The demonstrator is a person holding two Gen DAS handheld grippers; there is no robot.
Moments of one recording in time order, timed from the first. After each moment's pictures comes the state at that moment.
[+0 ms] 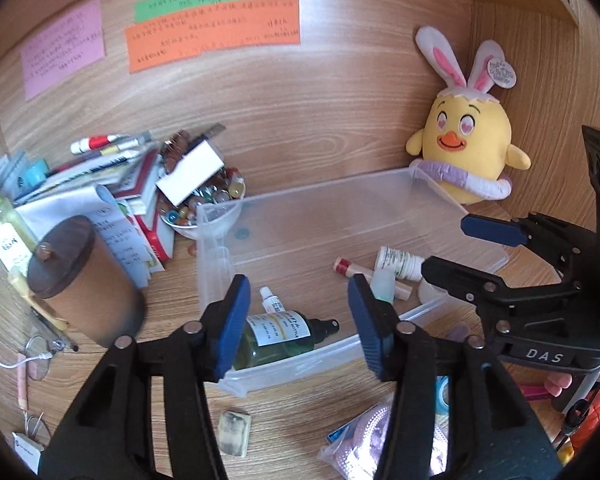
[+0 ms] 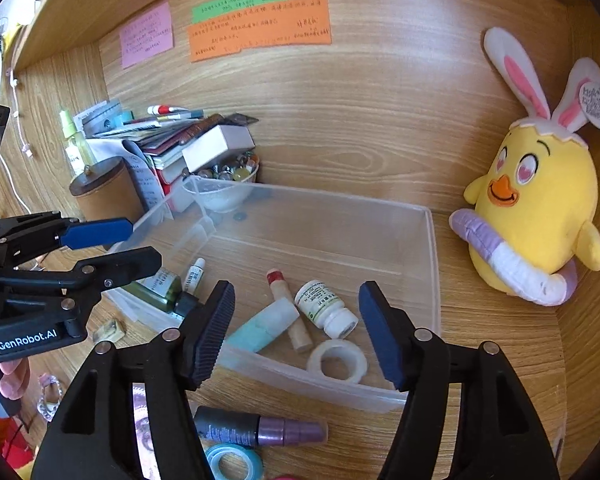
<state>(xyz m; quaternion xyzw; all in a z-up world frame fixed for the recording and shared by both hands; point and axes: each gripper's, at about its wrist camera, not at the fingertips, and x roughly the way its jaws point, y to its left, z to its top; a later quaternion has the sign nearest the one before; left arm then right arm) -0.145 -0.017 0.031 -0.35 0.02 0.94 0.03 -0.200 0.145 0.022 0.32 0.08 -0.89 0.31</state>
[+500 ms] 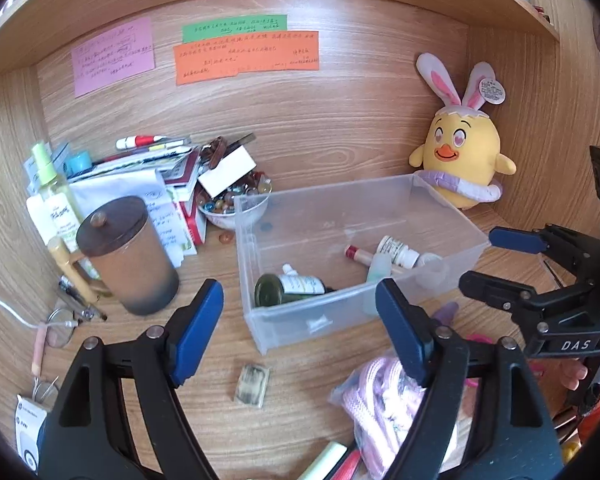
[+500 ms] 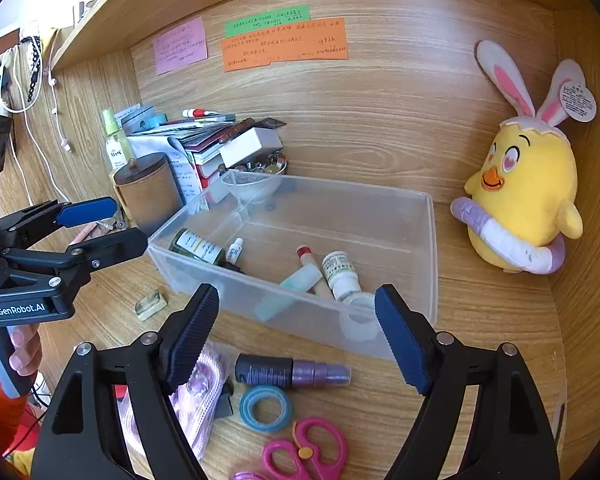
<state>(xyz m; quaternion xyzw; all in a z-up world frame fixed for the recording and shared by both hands) -0.082 -0.028 0.038 -0.32 0.01 0.95 0.00 -0.150 0.168 0.028 0.31 0.07 -0.89 0.33</state>
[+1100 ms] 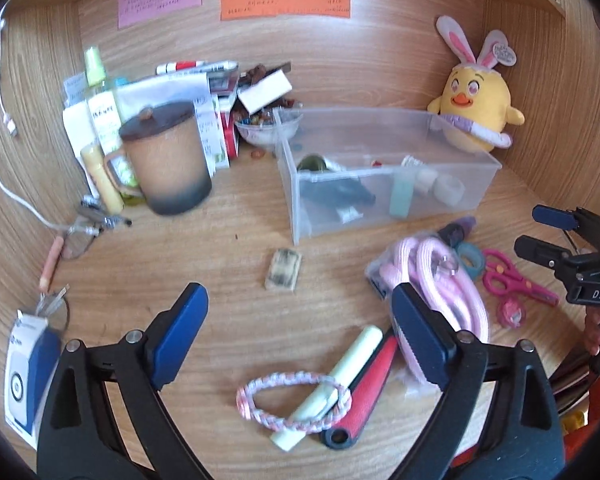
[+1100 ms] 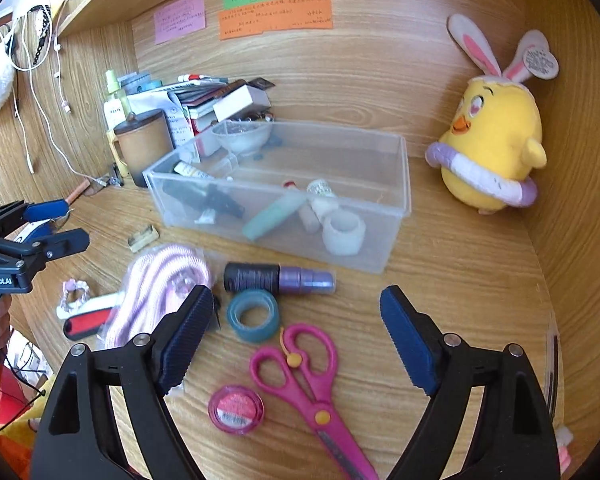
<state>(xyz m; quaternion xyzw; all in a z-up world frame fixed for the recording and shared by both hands) -0.016 -0.050 -0.009 -0.38 -0.01 0.92 -0.02 -0.106 0.206 -0.009 0.35 0.09 -0.89 0.30</state>
